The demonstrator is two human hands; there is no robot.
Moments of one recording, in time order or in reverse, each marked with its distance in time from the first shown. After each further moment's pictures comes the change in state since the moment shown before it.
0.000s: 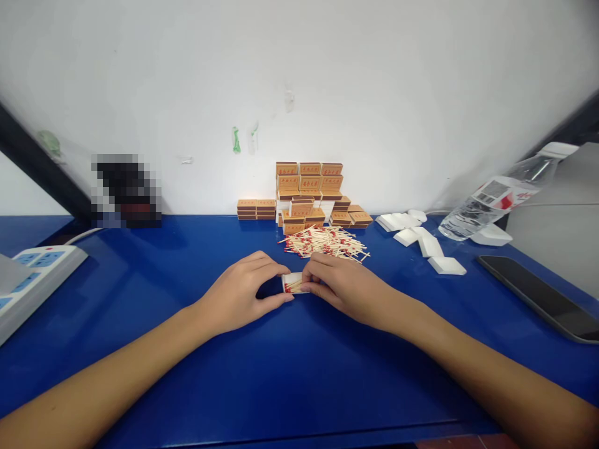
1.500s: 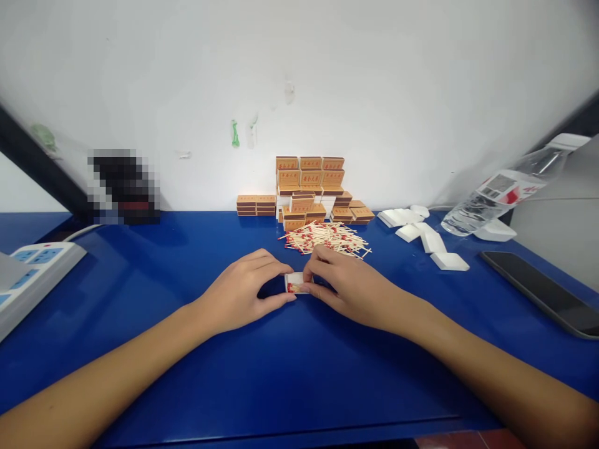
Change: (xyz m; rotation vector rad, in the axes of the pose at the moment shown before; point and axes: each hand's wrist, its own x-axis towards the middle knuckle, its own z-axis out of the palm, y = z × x) left_hand 0.000 0.005 0.001 -0.008 -0.010 0.038; right_hand -0.002 -0.007 0.003 -0.046 0.042 0.004
